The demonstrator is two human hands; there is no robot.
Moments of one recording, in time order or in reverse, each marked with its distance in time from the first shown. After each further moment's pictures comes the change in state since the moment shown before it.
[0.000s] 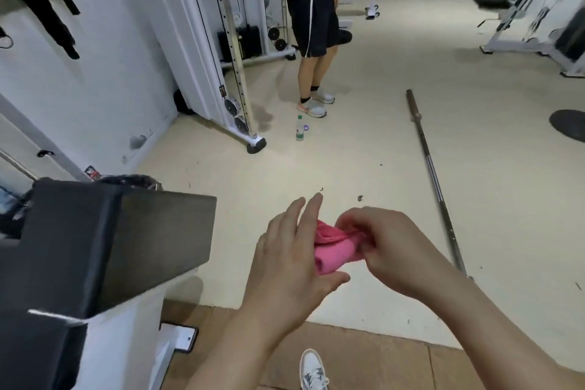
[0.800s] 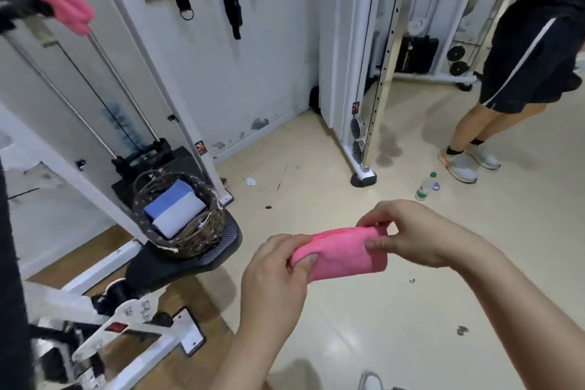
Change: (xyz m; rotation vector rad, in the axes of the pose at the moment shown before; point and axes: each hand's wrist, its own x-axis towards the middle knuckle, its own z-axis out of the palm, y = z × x) left_hand 0.271 -0.165 0.025 -0.110 0.598 -0.737; right_hand 0.480 0.034 -0.030 -0.266 -0.613 -0.443
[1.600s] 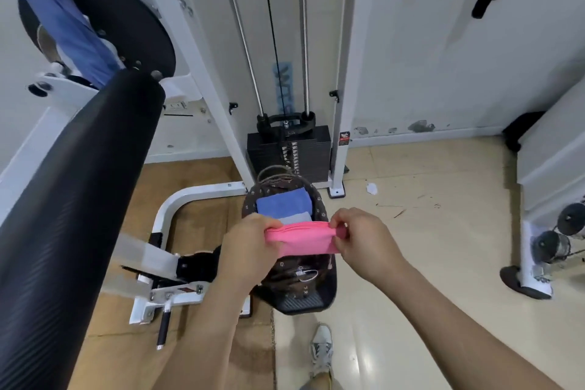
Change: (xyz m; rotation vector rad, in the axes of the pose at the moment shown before) left_hand 0.226 -0.237 -0.128 0.373 0.216 -0.666; right_hand 0.414 -0.178 0.106 -0.027 -0.097 -0.520
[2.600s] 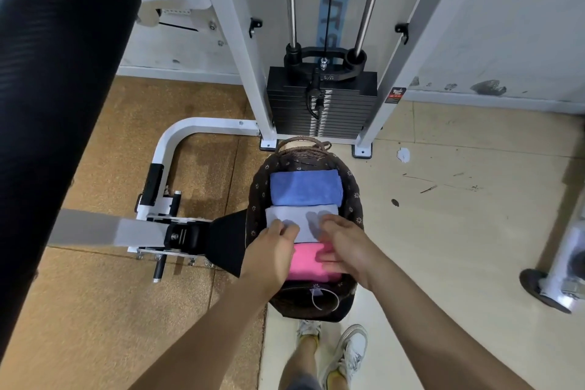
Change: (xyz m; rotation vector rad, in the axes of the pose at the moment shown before) left_hand 0.076 -0.102 0.147 0.299 -0.370 -0.032; right_hand 0.124 0.021 0.118 0.776 -0.575 0.790
